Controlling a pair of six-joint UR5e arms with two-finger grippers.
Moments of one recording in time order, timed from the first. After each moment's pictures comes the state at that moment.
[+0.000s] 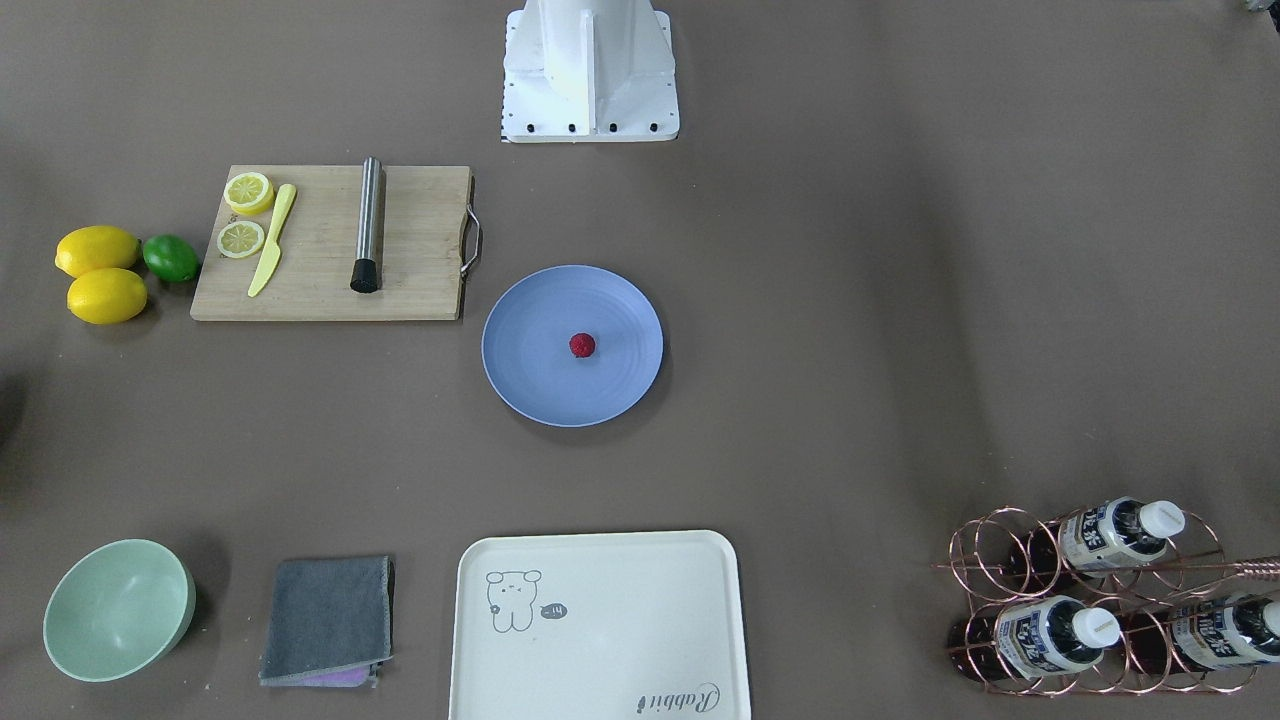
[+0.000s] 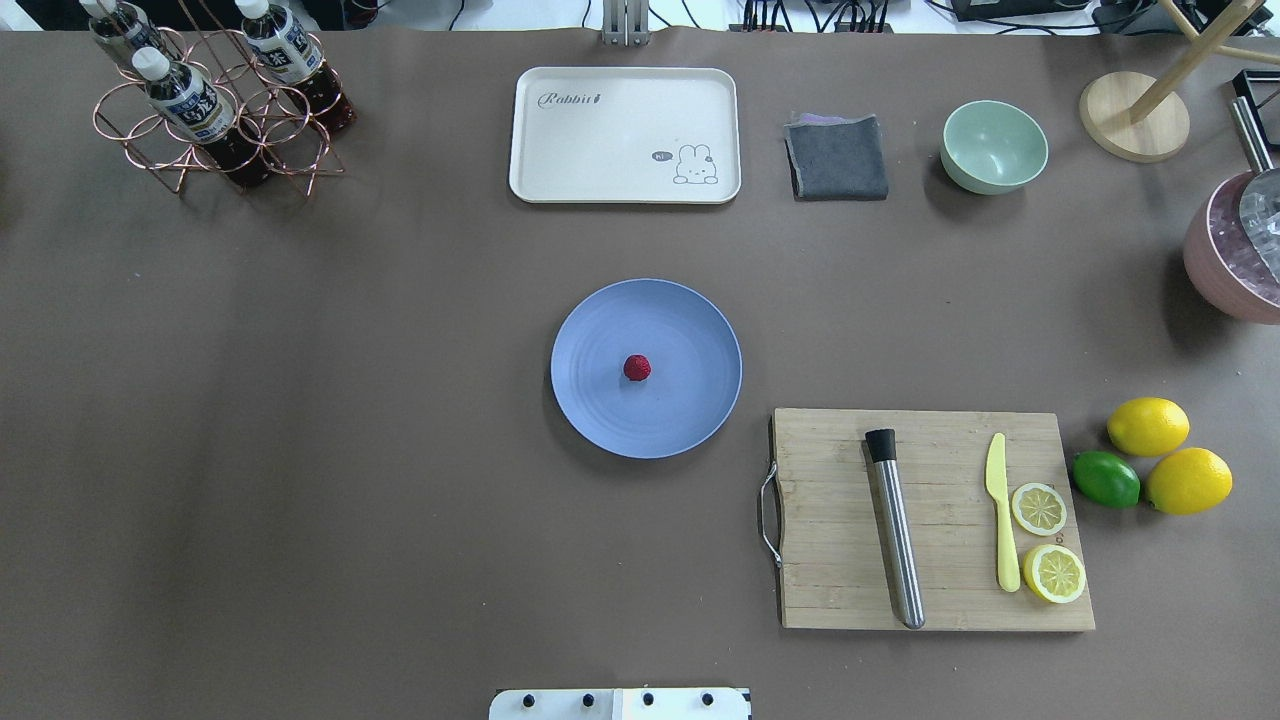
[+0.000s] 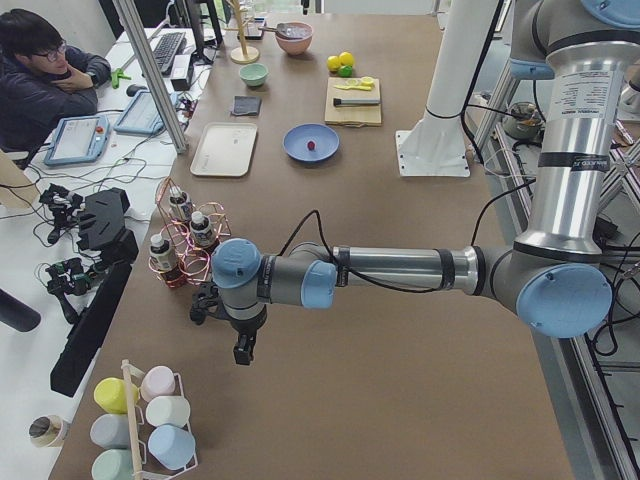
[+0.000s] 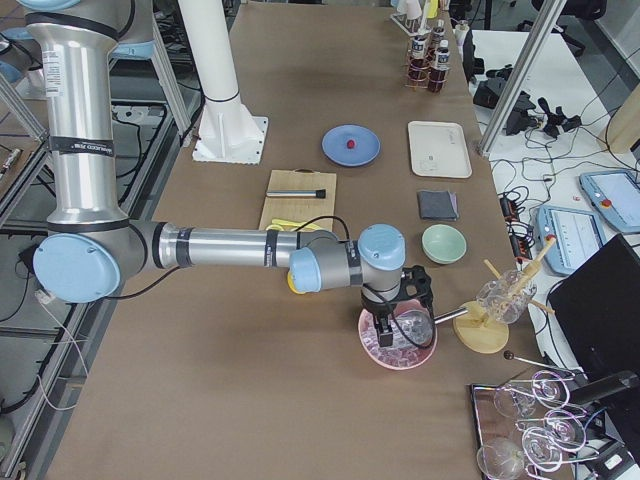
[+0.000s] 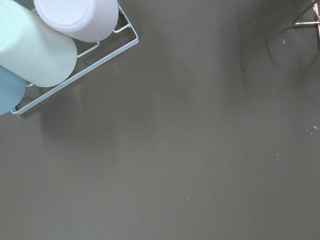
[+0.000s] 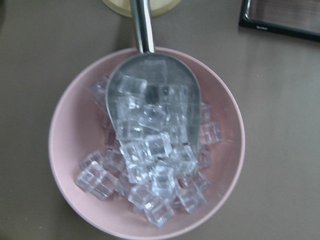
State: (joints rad) left arm -1.58 -1.65 -1.51 -1.63 -2.32 0.02; right arm 1.54 -1.59 1.56 -1.38 2.28 -0.01
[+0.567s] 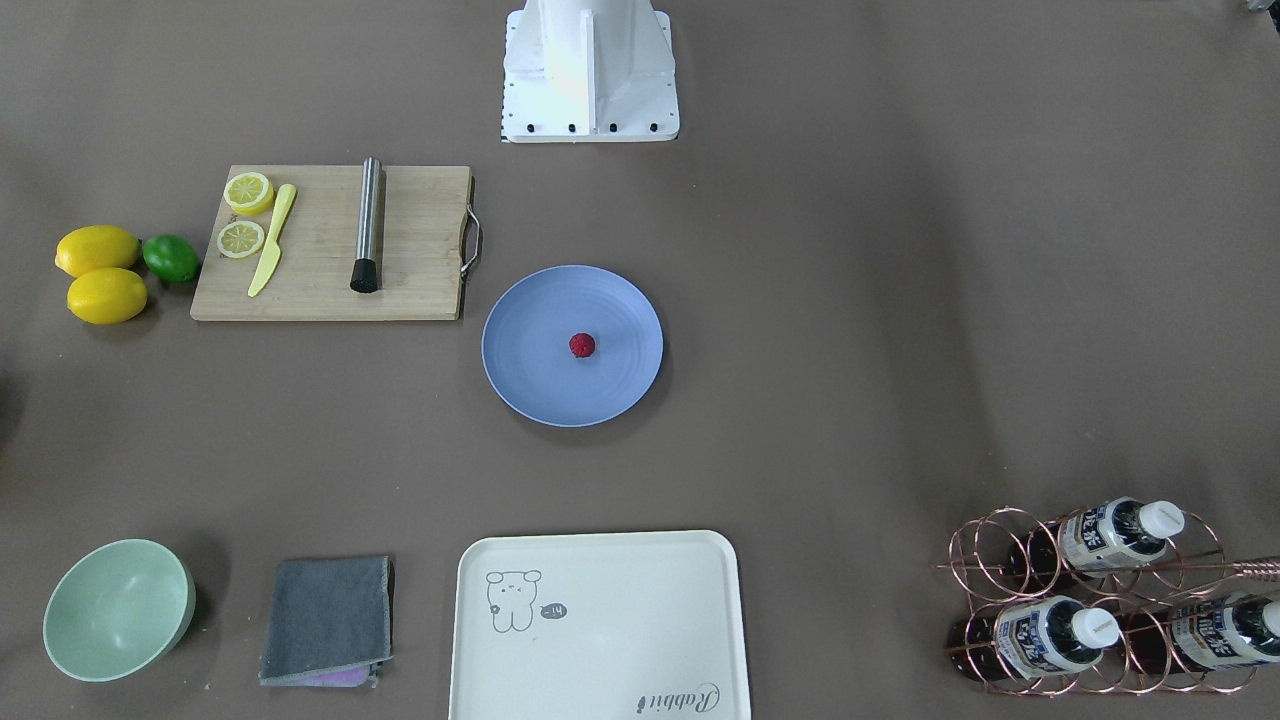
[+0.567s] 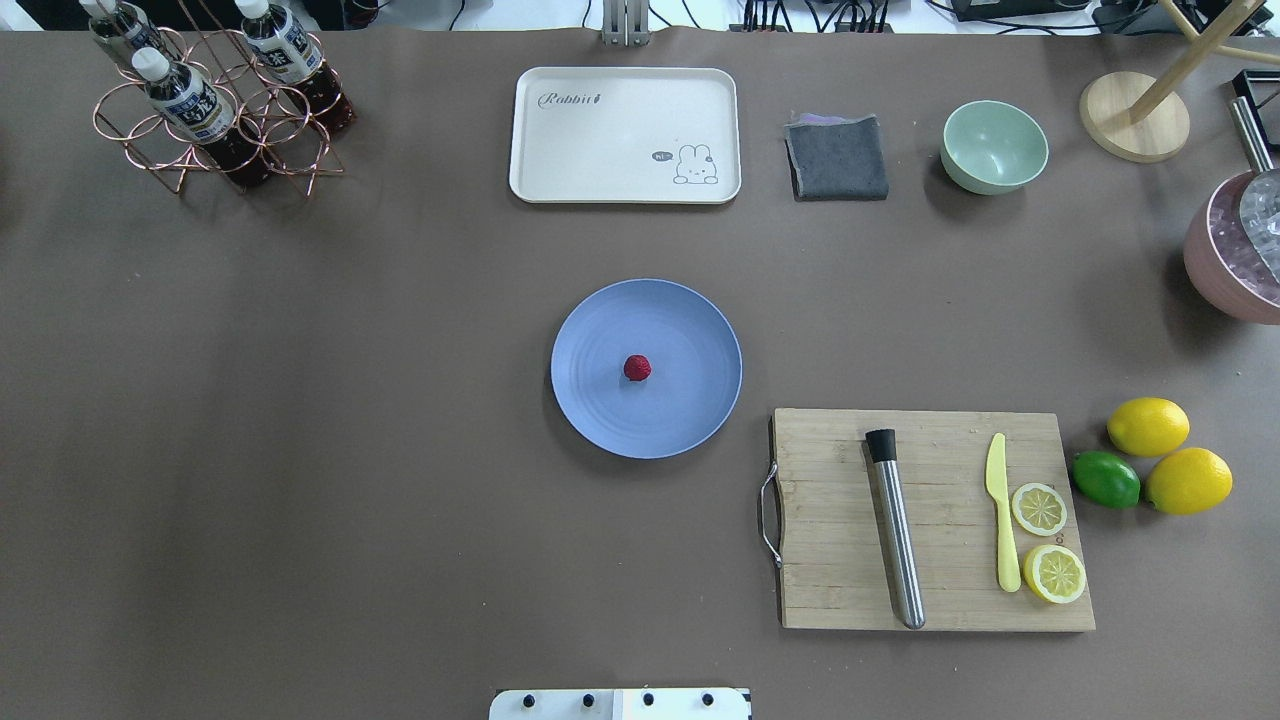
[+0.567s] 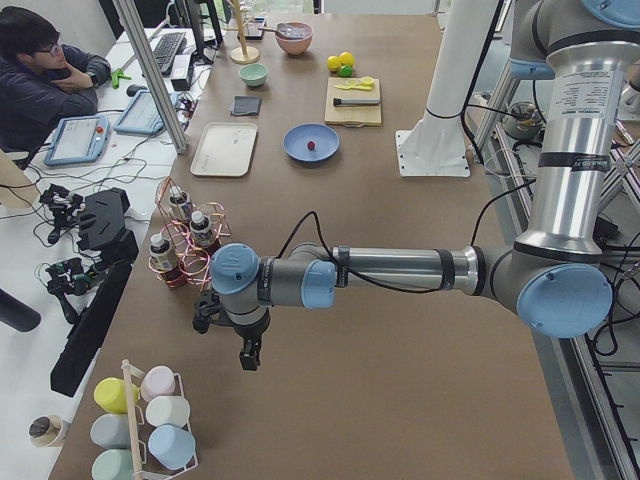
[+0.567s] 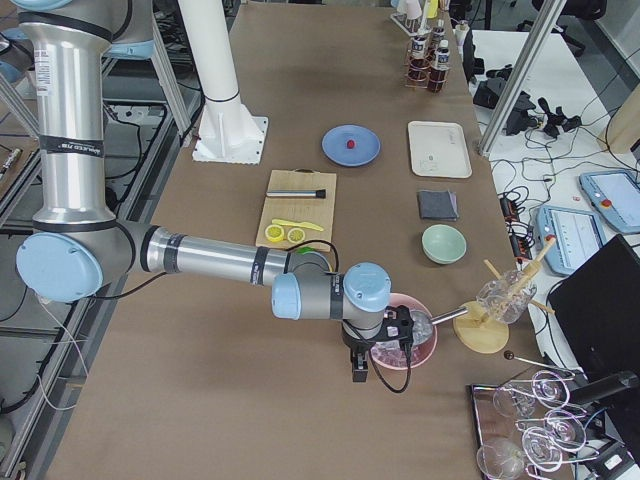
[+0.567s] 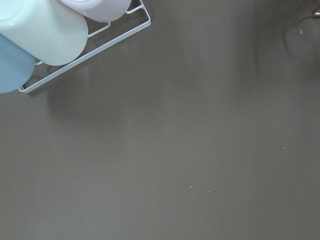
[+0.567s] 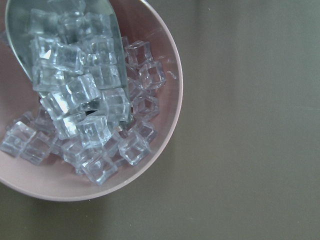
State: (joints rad) left arm -1.58 -1.65 -1.50 -1.59 -2.32 0.01; right arm 1.57 -1.58 1.48 -1.48 2.28 0.00
